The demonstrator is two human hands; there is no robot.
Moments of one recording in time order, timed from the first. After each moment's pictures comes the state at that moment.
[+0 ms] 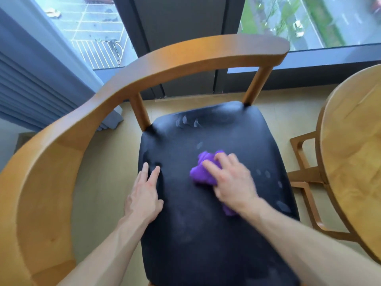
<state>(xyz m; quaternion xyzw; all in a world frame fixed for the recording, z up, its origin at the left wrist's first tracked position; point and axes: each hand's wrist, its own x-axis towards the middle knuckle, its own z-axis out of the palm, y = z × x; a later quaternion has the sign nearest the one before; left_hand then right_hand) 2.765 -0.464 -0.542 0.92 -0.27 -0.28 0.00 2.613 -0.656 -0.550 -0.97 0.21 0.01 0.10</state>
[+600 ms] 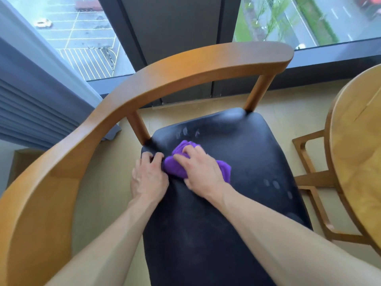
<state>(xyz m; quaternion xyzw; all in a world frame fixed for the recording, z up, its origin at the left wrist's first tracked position) 2.821 -0.527 -0.553 0.94 -0.31 -0.12 0.08 2.721 -0.647 -0.550 -0.96 0.19 0.01 0.18</state>
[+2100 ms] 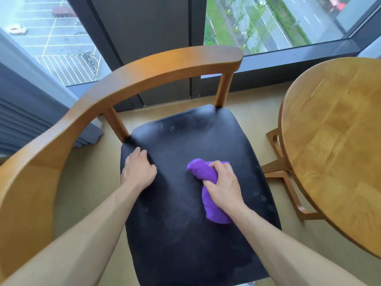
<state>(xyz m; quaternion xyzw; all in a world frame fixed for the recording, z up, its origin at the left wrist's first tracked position) 2.808 -0.544 -0.545 0.92 -0.30 -0.25 0.05 2.584 -0.646 -0.535 -0.75 0.49 -0.05 0.44</state>
